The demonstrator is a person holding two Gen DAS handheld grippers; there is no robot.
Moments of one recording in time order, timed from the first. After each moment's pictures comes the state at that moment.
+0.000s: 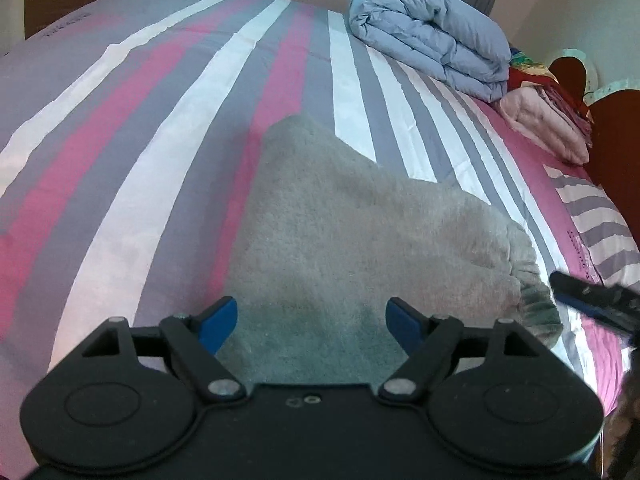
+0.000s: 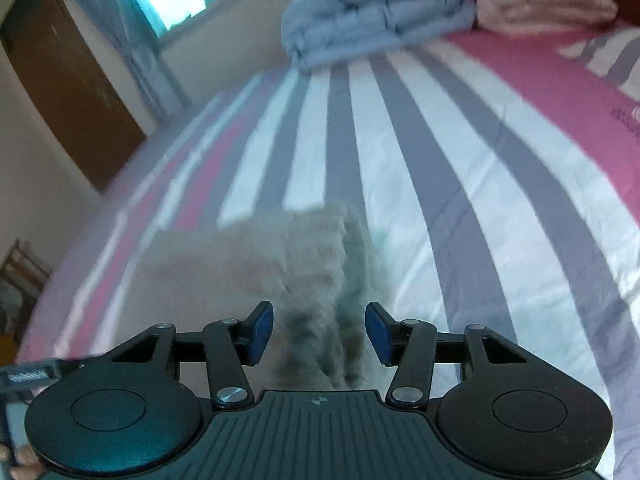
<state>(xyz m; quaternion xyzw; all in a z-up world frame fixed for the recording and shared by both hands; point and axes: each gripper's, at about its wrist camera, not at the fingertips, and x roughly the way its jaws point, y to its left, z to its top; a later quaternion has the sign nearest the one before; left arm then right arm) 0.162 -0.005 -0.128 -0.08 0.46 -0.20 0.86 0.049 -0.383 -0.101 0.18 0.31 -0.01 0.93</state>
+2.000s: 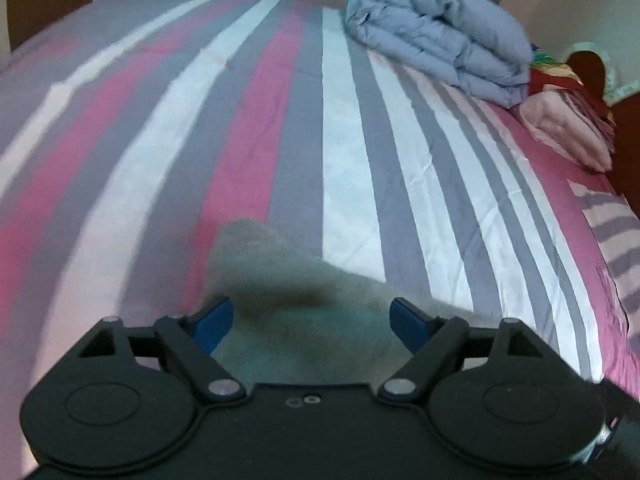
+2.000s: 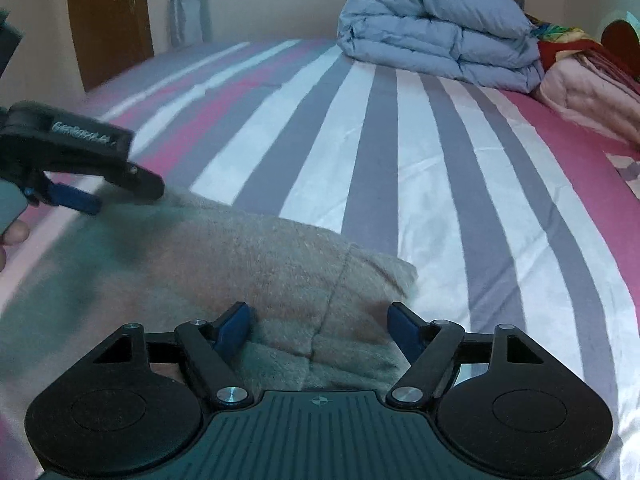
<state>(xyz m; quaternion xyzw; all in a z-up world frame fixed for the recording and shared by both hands) 0.267 -0.061 -0.113 -0.04 0.46 -0.18 0.87 0.147 -0.346 -0.153 -0.02 0.35 -0.03 0.94</state>
